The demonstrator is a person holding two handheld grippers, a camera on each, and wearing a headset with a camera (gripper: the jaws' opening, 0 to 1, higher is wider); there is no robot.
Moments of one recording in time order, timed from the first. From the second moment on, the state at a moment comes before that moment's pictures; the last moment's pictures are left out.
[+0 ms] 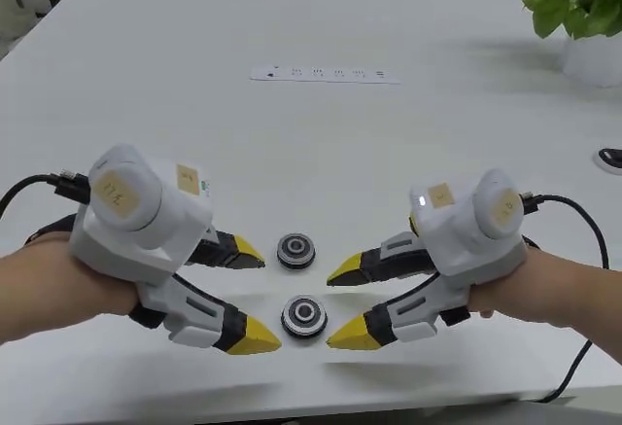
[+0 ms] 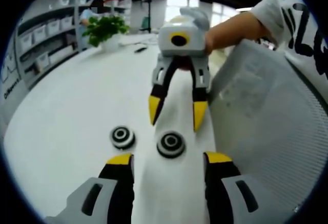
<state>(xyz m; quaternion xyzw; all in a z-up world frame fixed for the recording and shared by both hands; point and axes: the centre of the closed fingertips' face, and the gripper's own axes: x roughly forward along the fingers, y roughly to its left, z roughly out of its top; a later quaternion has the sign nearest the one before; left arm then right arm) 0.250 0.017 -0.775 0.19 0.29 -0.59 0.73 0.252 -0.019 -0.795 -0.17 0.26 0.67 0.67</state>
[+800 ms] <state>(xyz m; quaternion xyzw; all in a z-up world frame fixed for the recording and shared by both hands) 0.251 0.006 -0.781 0.21 0.30 -0.60 0.71 0.249 -0.020 -0.799 -0.18 0.27 0.67 0.67</state>
